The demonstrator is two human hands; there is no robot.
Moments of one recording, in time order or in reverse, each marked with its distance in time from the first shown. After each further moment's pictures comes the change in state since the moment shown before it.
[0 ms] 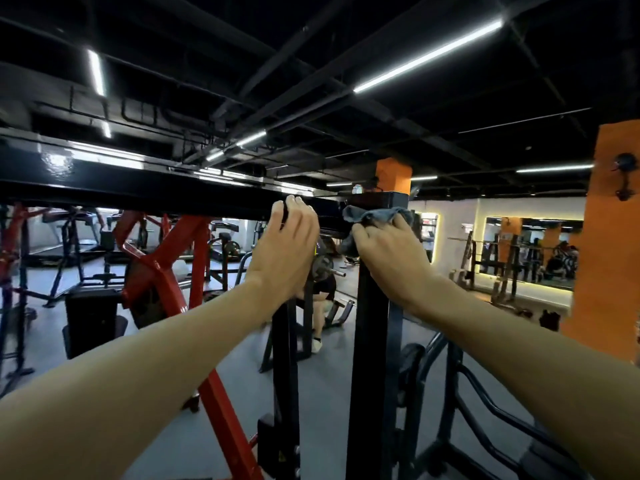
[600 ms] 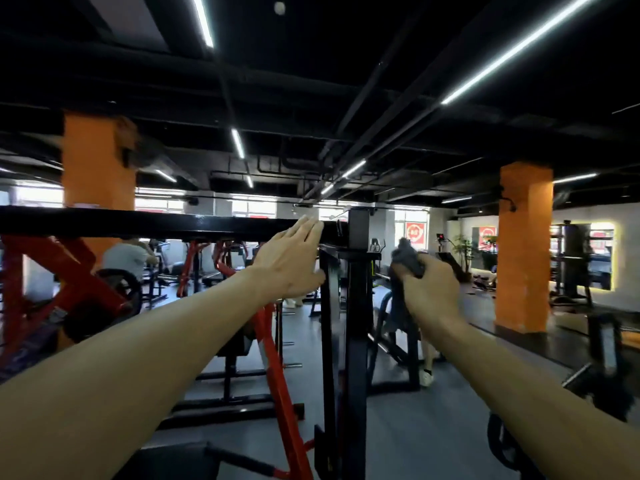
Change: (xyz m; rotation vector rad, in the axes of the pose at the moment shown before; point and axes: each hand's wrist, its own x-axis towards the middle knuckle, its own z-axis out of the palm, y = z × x) left_hand 0.027 0.028 -0.130 -0.478 -0.414 -0.120; right_hand -0.089 0.084 0.043 1.682 0.041 0.777
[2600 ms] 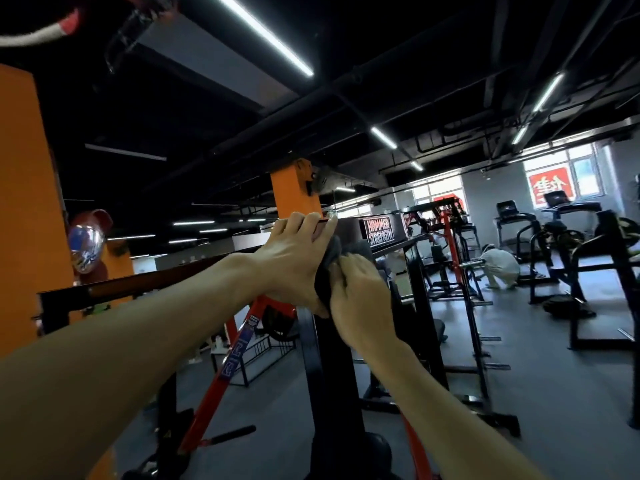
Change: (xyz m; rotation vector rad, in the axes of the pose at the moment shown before) left_hand 0.111 0.127 -0.015 0.714 -0.452 -0.238; right_hand 0.085 0.084 0.066 0.443 -0.285 -0.442
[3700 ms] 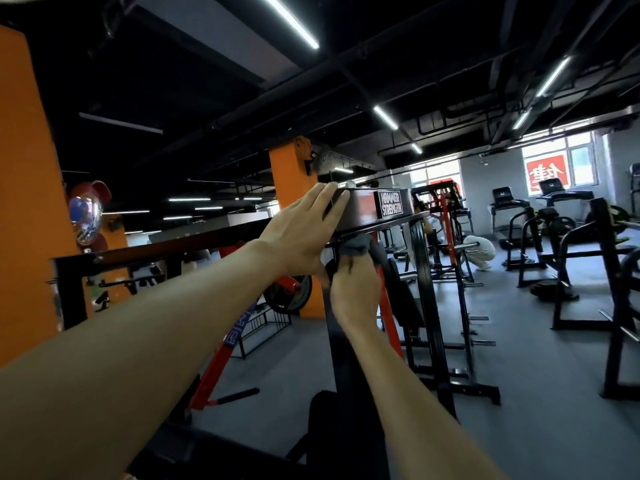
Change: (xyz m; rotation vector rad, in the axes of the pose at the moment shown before) left_hand -0.041 -0.003 0.011 0.157 0.164 0.033; right_hand -0.038 -0.042 0.027 0.265 0.025 0.469
